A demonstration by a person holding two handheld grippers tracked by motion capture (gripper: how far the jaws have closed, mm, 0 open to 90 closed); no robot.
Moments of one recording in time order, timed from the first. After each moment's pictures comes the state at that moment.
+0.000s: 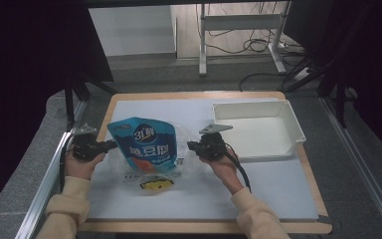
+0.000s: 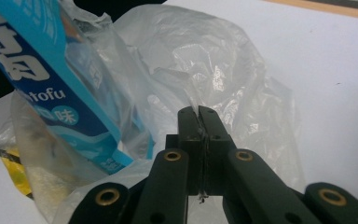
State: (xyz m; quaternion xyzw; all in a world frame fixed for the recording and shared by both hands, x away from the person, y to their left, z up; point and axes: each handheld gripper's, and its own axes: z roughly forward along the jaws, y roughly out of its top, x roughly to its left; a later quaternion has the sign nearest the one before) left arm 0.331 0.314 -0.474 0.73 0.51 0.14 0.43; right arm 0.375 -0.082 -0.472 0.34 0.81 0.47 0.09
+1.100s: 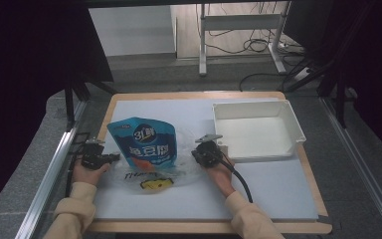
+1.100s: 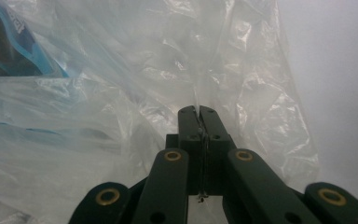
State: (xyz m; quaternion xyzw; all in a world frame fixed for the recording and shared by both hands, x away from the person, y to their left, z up) left arm 0.343 0.321 -0.544 0.74 0.57 0.10 0.35; right arm 0.387 -0.073 -0.535 0.39 0.83 0.37 0.13
